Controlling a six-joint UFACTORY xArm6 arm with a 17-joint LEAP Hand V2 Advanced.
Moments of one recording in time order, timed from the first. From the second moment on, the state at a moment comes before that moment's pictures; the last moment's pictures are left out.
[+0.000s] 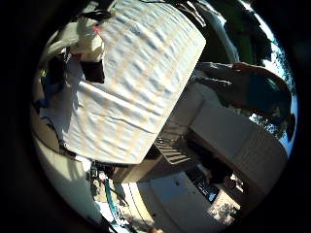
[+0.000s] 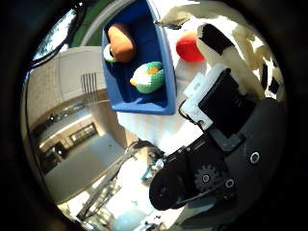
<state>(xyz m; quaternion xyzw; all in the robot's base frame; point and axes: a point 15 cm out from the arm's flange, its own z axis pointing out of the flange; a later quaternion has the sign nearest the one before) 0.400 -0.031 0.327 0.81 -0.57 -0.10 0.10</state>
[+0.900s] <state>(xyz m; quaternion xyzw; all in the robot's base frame) 0.487 -0.033 0.211 0.79 -0.57 -0.10 0.19</state>
